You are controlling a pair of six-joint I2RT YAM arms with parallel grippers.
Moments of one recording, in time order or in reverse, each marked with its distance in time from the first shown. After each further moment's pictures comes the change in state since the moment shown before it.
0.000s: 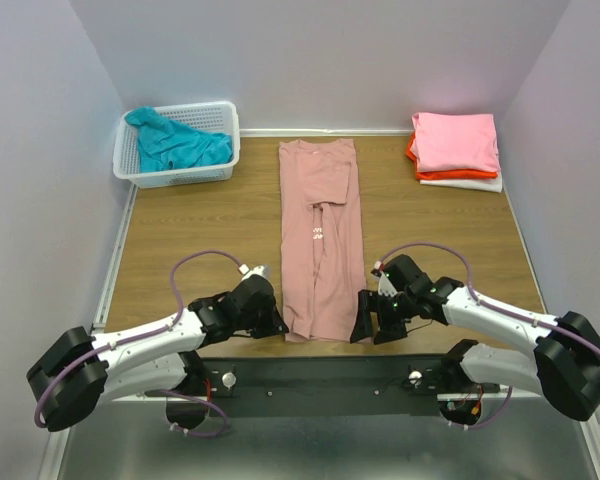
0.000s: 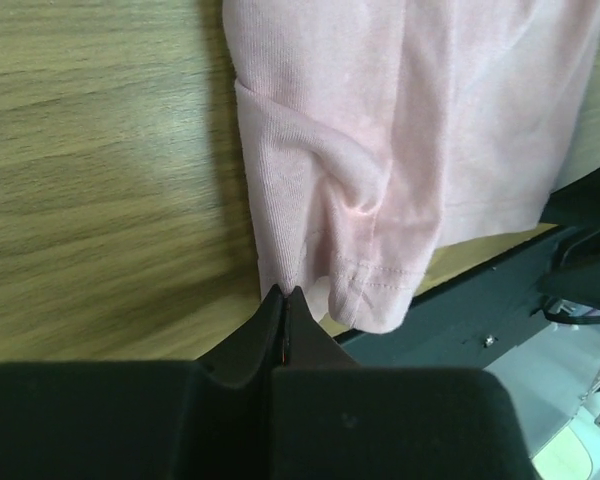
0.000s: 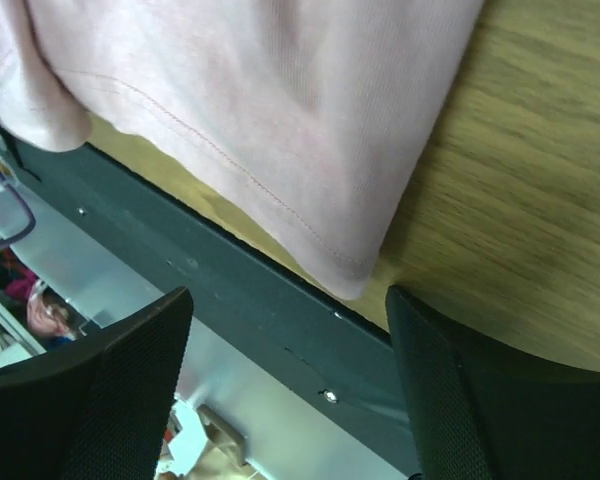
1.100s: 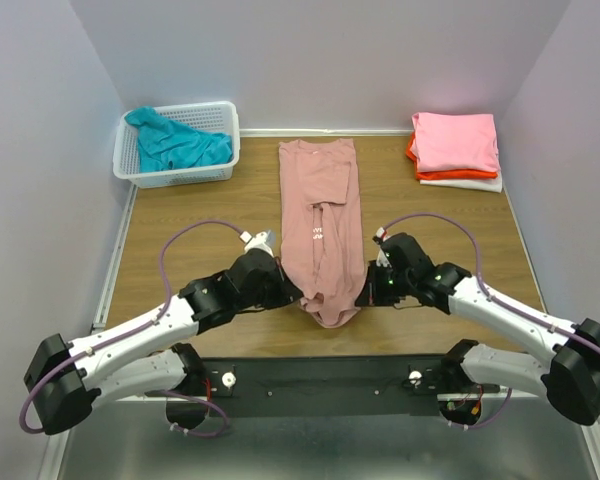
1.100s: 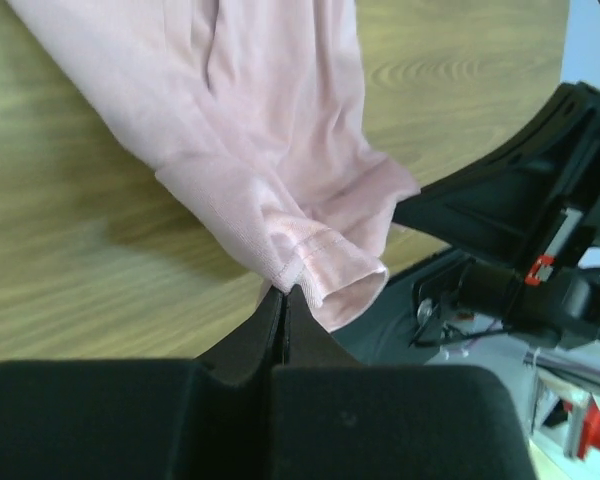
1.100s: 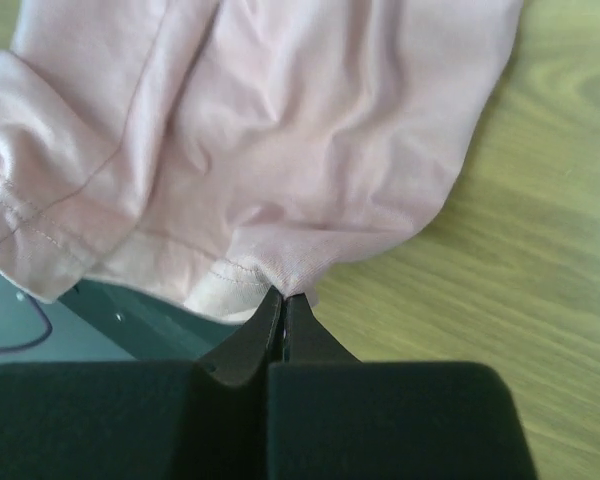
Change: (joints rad) left arm -0.002 -0.058 0.254 -0.086 -0.096 0.032; right arm 0.028 -0.035 0.168 0.007 0.248 -0.014
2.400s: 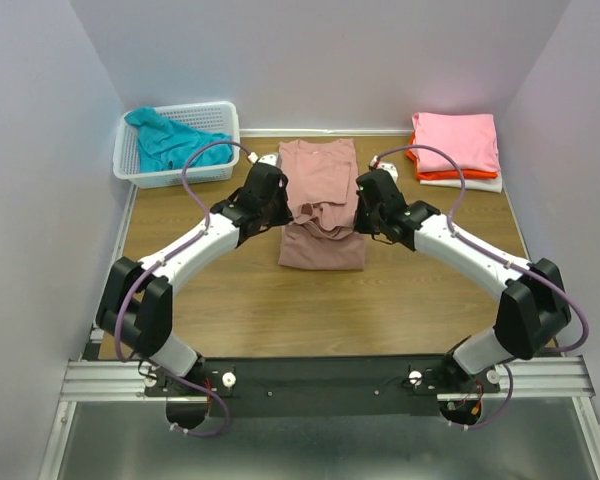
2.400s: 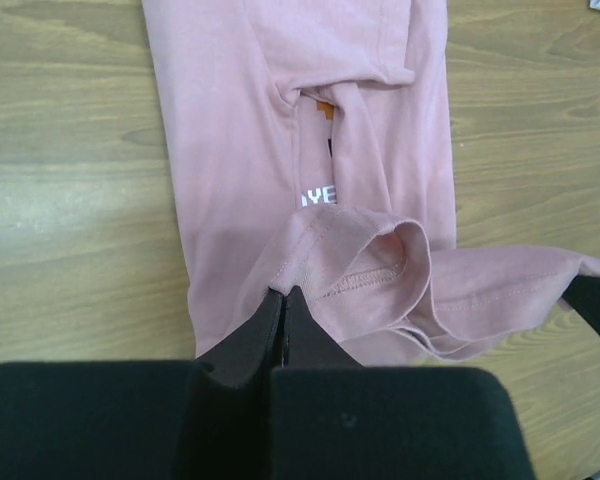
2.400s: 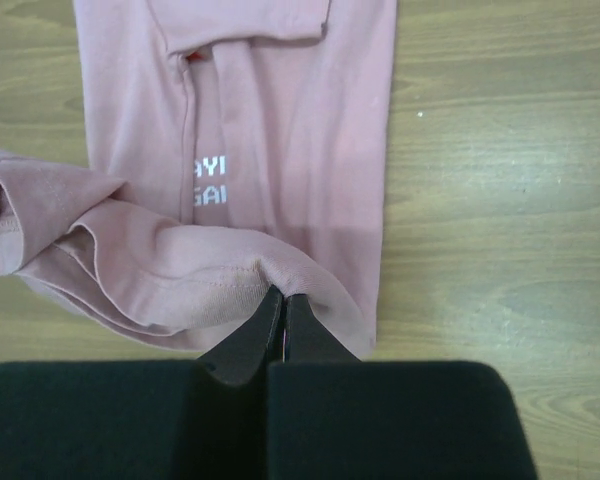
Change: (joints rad) left arm 0.385 0.584 0.526 0.047 -0.024 0.454; right arm -0.071 0.408 0.538 -0.001 0.506 -0.103
